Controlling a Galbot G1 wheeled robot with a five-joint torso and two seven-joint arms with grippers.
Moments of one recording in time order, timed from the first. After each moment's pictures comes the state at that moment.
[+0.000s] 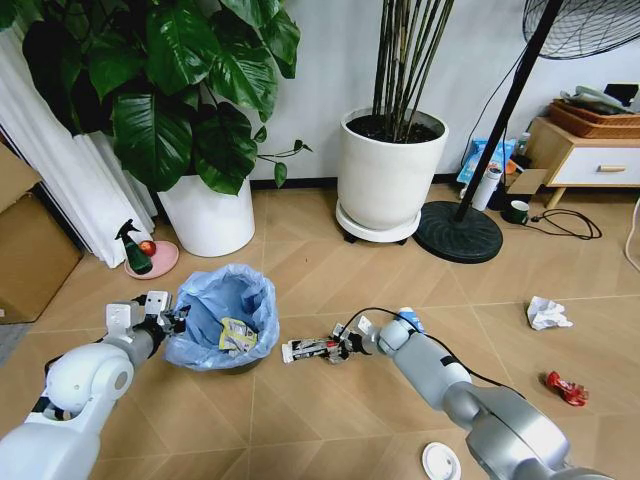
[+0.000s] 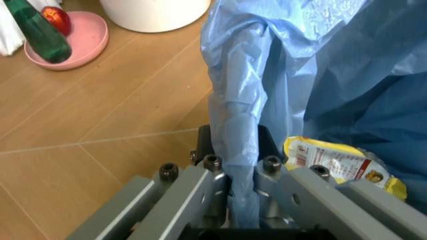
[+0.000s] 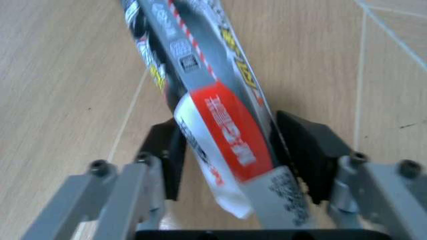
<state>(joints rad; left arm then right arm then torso) 1.25 -0.94 -0.59 -1.95 -0.66 0.74 -0.08 -0.46 1.43 -0.15 0.46 -0.05 0.06 -0.70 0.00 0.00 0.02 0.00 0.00</state>
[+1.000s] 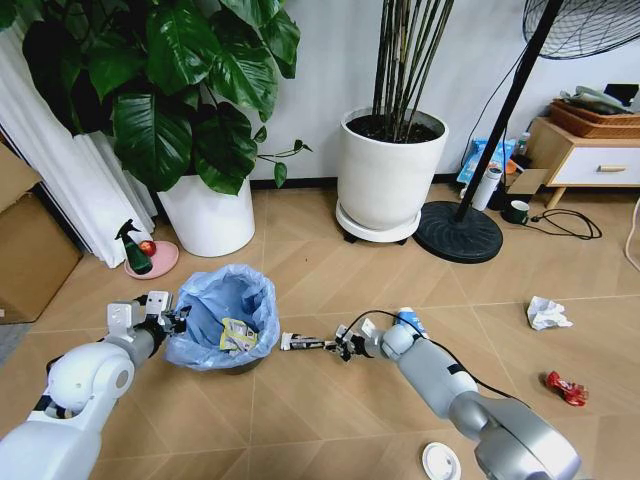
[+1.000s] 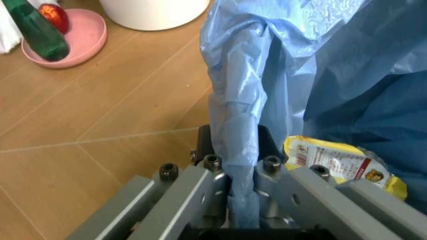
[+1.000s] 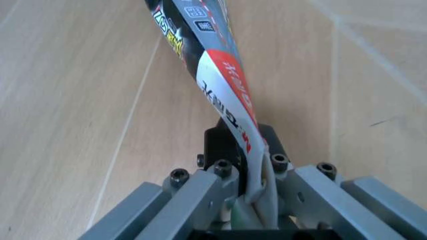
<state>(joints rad) 1.24 -0.95 -0.58 -1.94 -0.66 0.74 -0.07 -0.50 1.39 -0.12 0.58 0.00 0.01 -0.69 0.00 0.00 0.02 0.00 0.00</state>
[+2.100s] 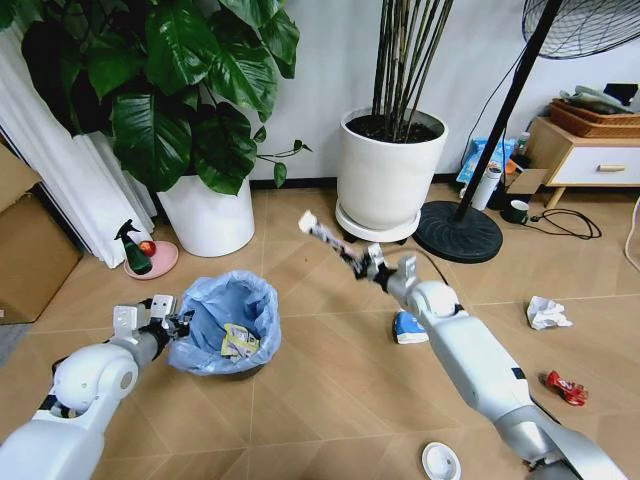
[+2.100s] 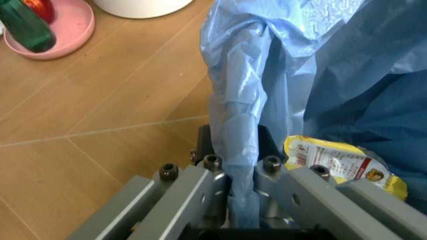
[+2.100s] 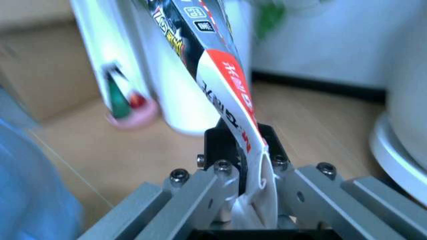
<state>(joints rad) 1.23 -0.93 -0.54 -1.91 -0.66 0.74 -0.06 -0.62 1.24 0.11 1.32 0.51 -0.15 -0.44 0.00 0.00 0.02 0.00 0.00</state>
